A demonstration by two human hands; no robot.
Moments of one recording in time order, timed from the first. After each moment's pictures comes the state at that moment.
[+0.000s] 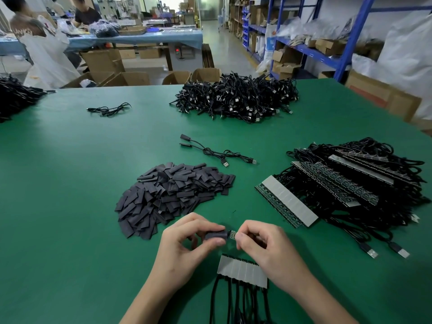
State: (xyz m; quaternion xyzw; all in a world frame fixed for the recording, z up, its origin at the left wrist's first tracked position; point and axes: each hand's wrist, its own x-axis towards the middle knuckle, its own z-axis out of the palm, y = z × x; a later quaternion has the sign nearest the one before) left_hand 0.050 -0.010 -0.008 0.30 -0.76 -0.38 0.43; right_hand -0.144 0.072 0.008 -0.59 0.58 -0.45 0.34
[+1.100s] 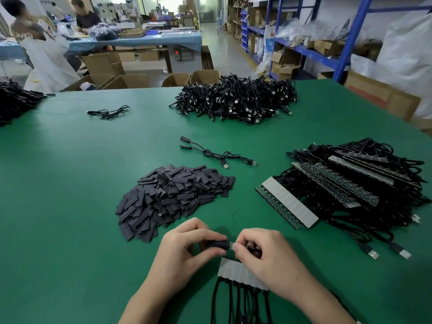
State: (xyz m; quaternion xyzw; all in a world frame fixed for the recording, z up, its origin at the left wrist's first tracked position) left_hand 0.057 -0.013 -0.006 0.31 -0.82 -0.32 0.35; right_hand -0.146 0.073 0.002 -0.63 0.65 -0.34 0.25
